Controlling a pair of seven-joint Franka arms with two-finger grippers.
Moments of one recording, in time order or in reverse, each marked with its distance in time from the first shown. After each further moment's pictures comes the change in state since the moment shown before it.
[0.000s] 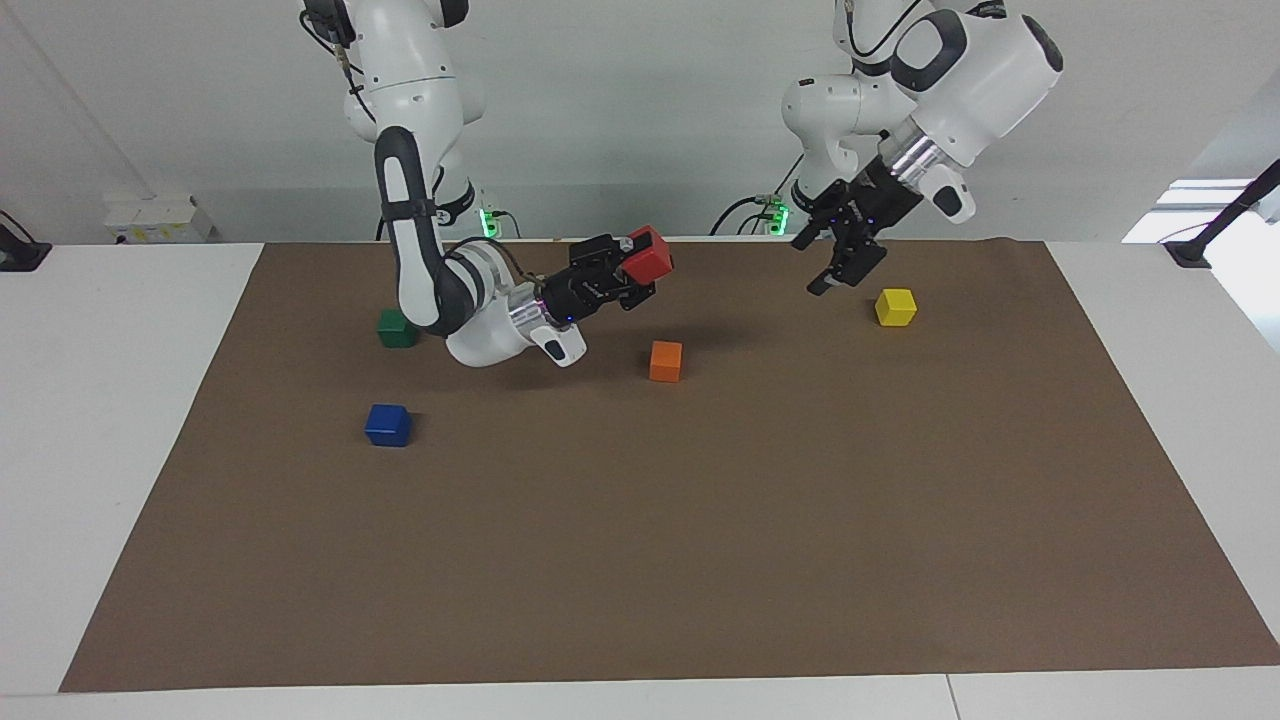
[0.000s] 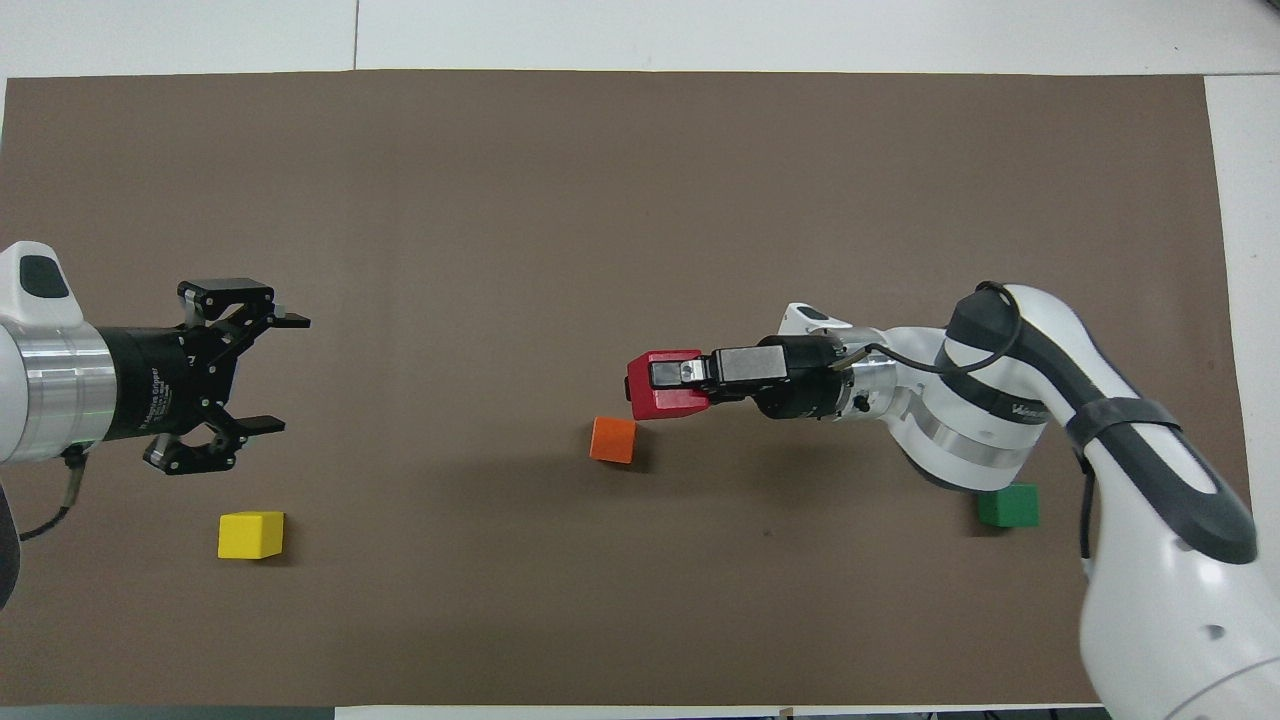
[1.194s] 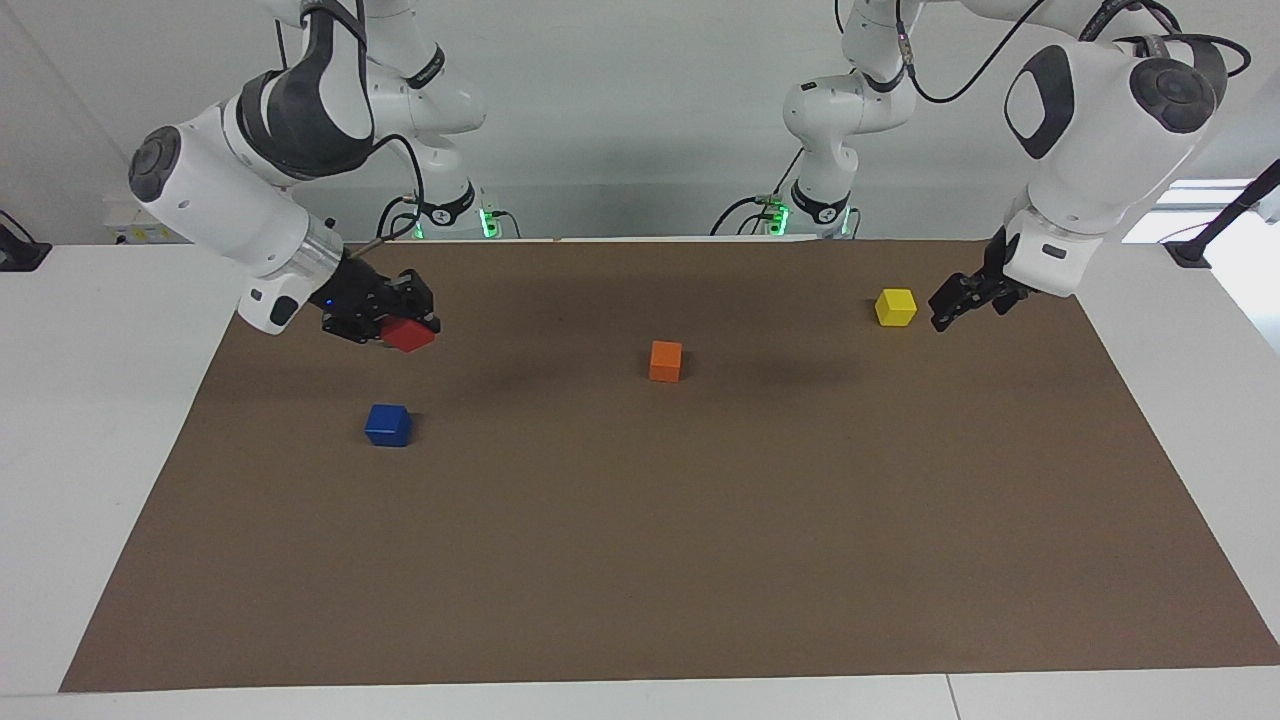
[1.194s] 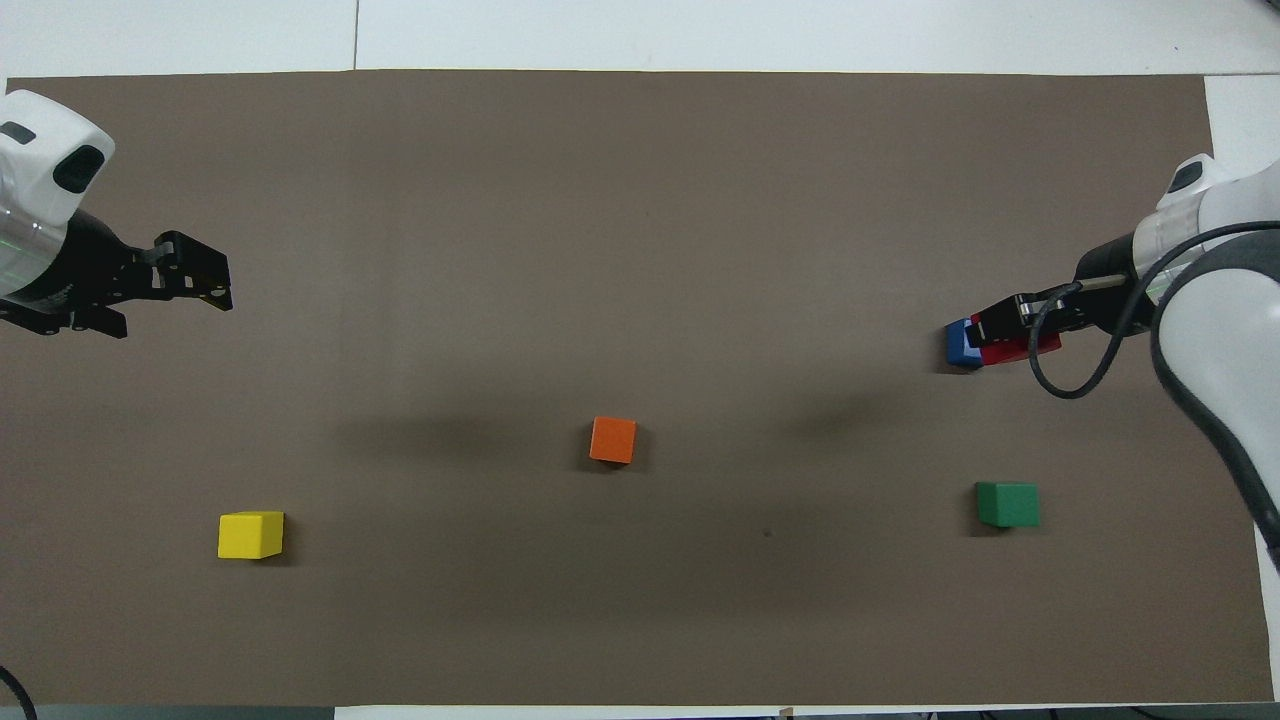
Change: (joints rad) left arm 0.011 0.362 -0.012 0.496 0.349 -0.384 0.700; right arm -0.233 -0.159 -0.001 0.312 -1.678 0.332 0.522
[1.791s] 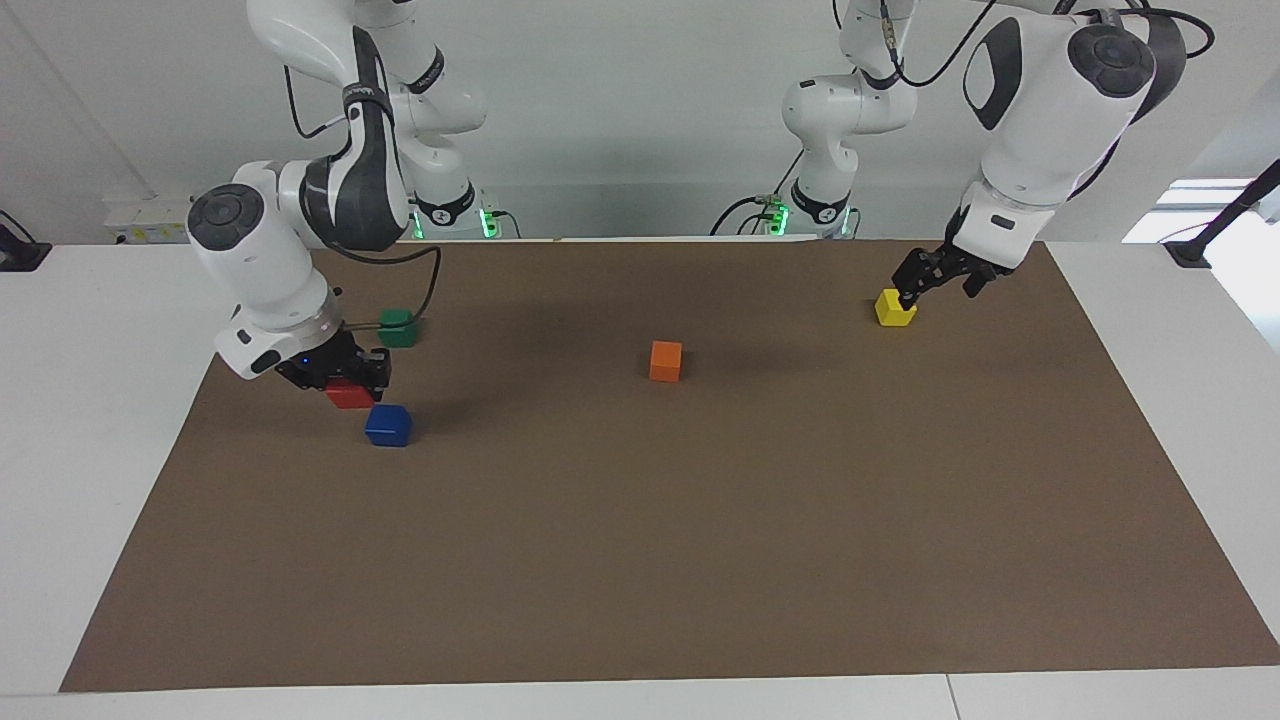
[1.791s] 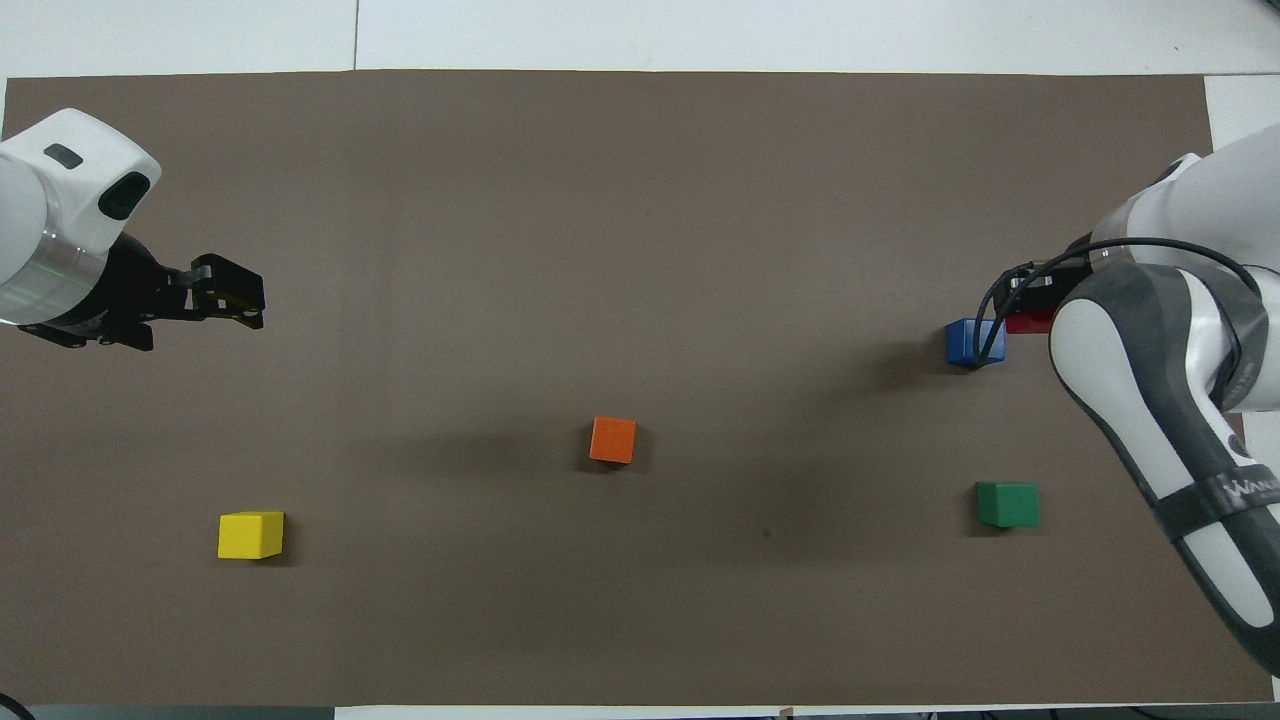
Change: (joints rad) left arm -0.075 -0.047 0.037 -0.031 0.001 0.001 -0.001; right arm 0.001 0.103 0.002 -0.057 -0.214 0.228 0.230
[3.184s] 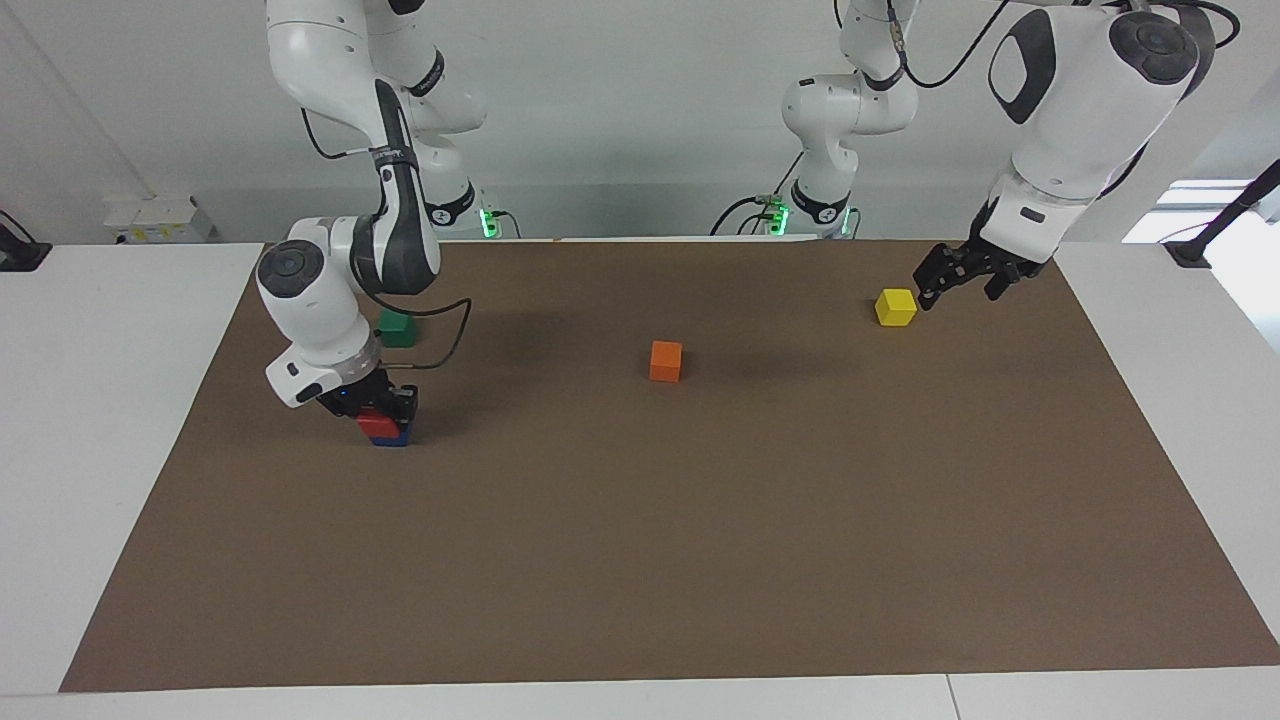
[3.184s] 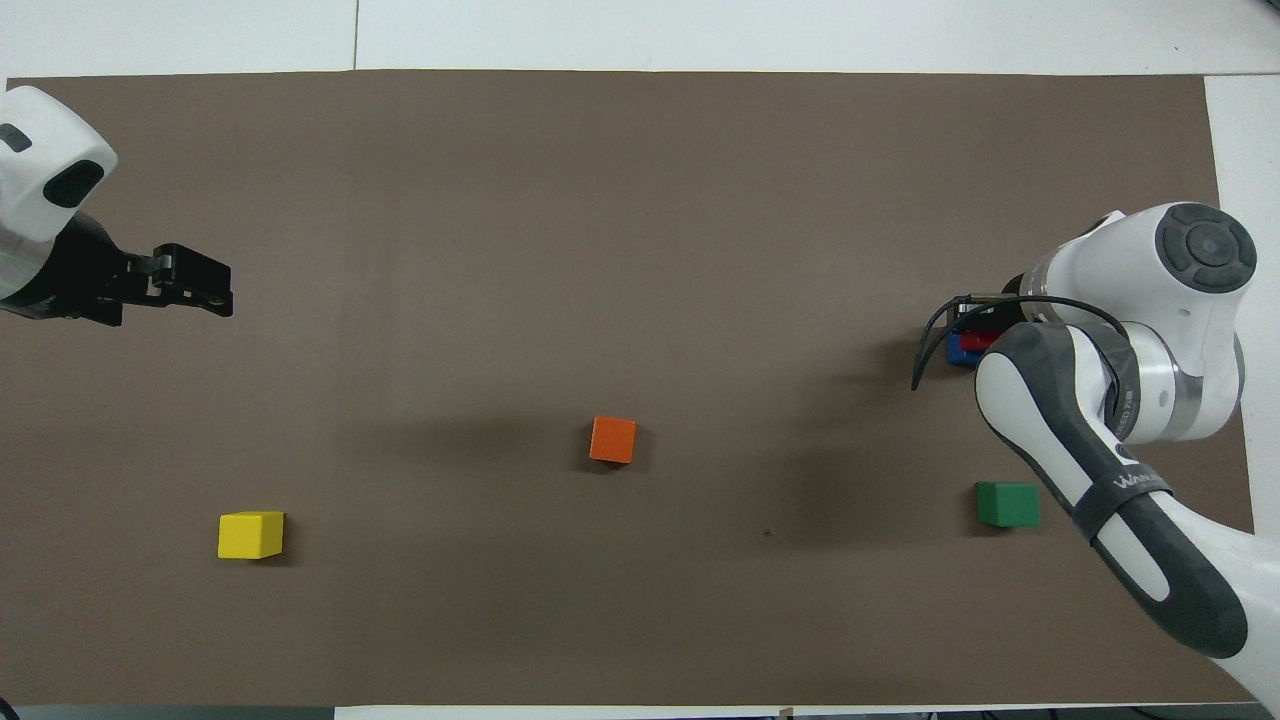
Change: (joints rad) left arm -0.051 0.016 0.080 0.057 -0.009 -0.001 0.250; right arm 0.014 0.036 0.000 -0.180 -0.020 0.263 0.085
